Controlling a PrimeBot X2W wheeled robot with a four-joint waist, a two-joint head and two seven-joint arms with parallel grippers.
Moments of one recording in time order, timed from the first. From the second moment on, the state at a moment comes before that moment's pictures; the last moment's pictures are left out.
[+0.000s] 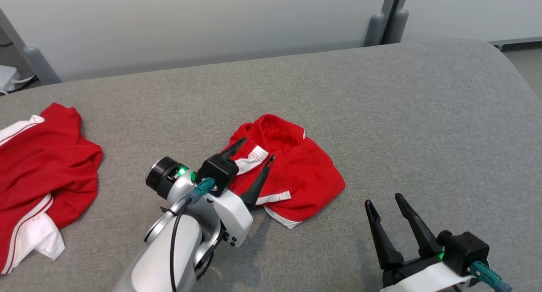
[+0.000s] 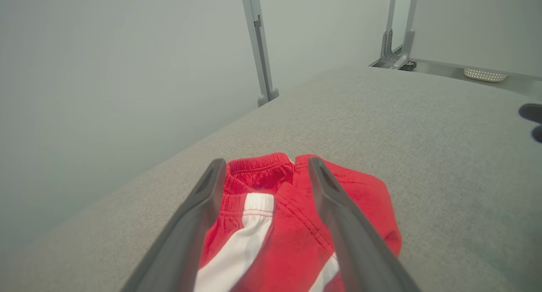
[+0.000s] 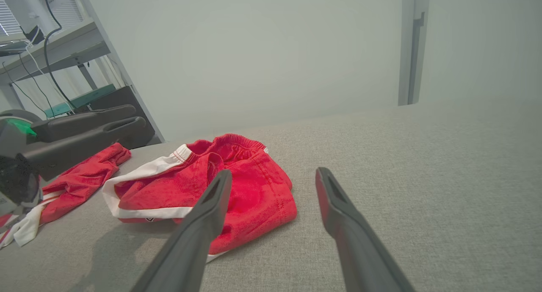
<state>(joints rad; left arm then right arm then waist) -0.43 0.07 -0.45 0.43 -0.12 -0.12 -0.09 -0.02 -0.06 0.27 0.14 0.32 0.12 -0.25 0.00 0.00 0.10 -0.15</state>
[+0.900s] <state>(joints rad) -0.60 0.11 -0.55 0.58 -0.12 -0.10 0.14 -0.06 -0.06 0.28 0.14 0.34 0.12 -0.25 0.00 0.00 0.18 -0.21</state>
